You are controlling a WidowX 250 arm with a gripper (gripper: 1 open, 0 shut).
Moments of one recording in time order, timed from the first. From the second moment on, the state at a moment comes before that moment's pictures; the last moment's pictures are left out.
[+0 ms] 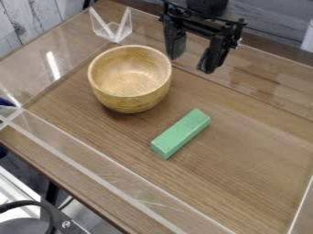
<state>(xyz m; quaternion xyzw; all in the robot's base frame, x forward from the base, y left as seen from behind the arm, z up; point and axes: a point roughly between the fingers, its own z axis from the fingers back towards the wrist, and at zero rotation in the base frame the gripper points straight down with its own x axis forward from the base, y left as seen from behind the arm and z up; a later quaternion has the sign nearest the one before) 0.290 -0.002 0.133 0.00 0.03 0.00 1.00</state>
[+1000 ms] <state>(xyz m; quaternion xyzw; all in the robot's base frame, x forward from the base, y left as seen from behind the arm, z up) 0.238 0.000 0.048 -0.01 0.07 -0.19 0.98</state>
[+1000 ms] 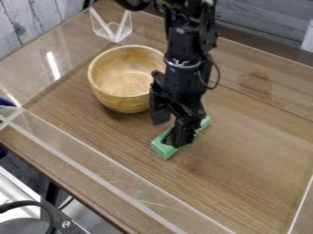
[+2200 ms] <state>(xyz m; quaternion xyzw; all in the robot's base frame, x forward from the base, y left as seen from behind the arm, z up) 0.246 -0.002 0.021 -0.02 0.04 -0.20 0.98</state>
